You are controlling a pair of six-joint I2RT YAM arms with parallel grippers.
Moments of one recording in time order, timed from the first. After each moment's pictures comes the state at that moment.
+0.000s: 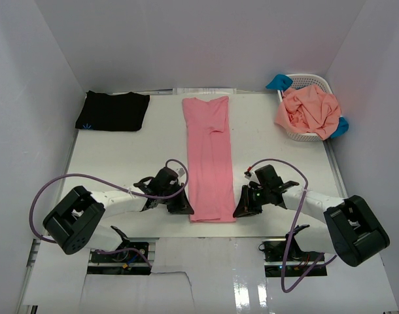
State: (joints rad) left arm -0.74 1.37 0.48 -0.04 0.34 -0.87; right arm 0.52 1.25 0.40 -0.23 -0.59 0.59
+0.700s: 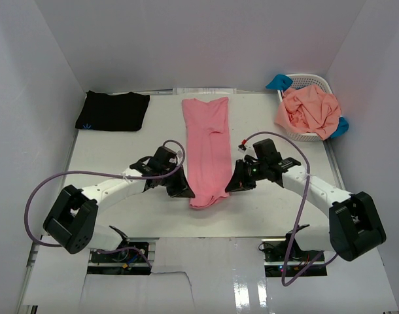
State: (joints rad) left arm -0.65 1.38 0.76 -0.35 0.41 -0.88; right arm 0.50 1.29 0.73 -0.38 -0.66 0.53
